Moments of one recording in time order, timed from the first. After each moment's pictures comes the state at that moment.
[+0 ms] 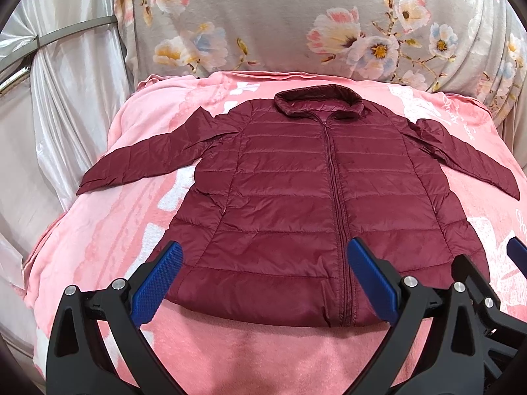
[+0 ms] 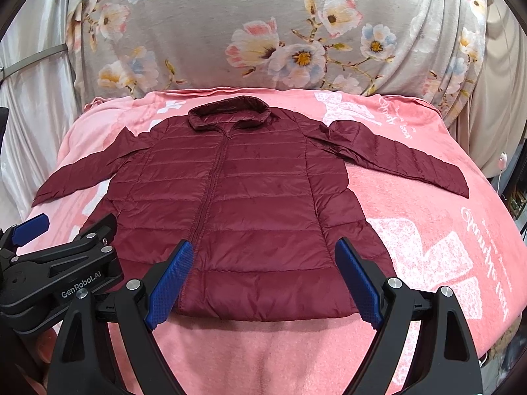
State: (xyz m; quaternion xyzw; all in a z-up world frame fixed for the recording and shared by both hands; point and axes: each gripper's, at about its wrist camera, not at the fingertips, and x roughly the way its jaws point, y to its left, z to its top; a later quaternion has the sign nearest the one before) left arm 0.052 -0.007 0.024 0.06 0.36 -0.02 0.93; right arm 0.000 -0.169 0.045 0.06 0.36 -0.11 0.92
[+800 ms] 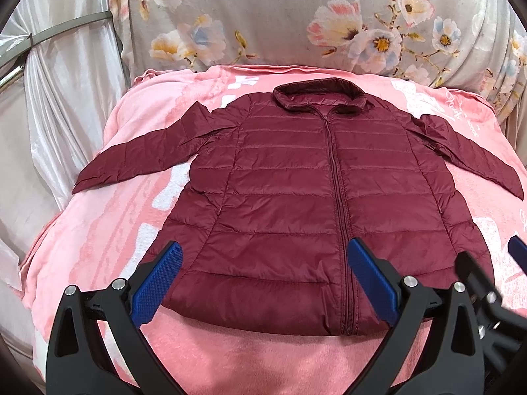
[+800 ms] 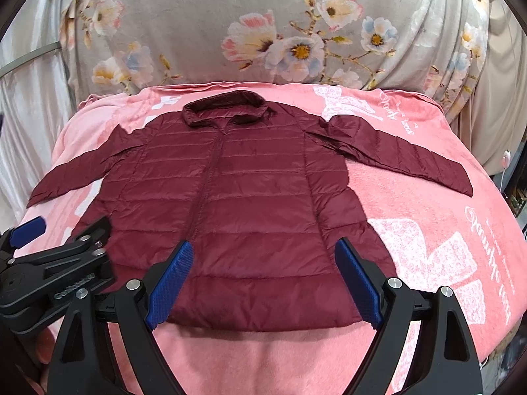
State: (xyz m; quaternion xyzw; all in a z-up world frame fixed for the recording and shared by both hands) left arm 0.070 -0.009 0.014 0.06 0.38 -0.02 0.92; right arm 0.015 -0.184 0.032 0.06 0.37 -0.11 0.92
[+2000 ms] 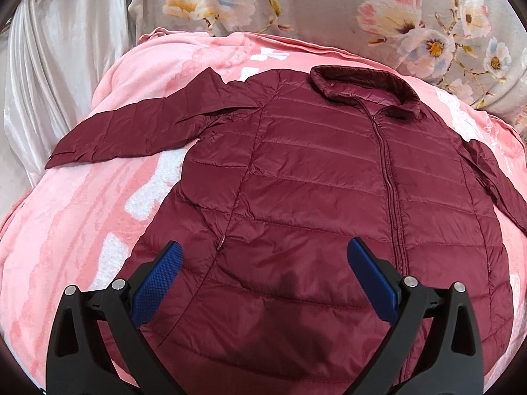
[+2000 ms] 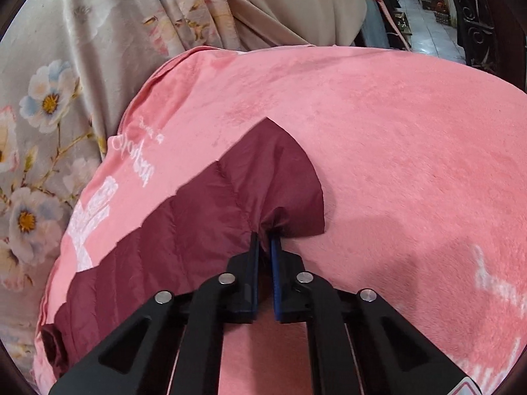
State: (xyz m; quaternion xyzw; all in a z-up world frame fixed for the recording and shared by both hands) left arm 0.178 0.025 -0.038 -0.01 0.42 0.02 0.91; right arm 0.103 -0.668 -0.098 0.41 0.26 -0.38 0.78
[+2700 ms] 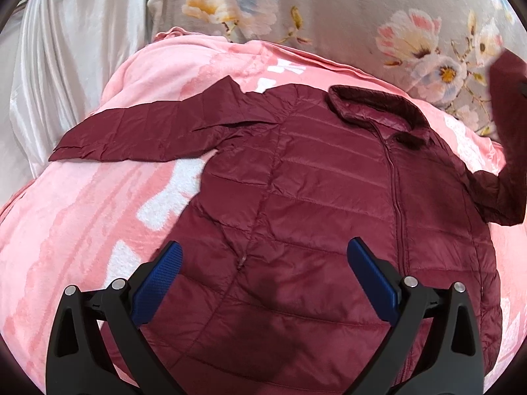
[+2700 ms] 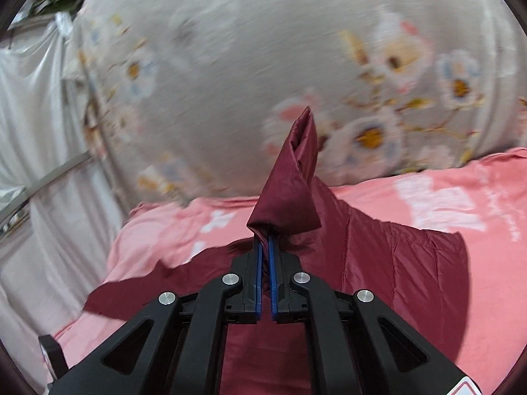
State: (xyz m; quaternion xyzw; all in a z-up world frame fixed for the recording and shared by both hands) left arm 0.184 0.056 -0.025 -0.05 0.40 0.03 0.91; right arm 0.260 -0.278 0.090 0.16 0.22 0.10 0.96
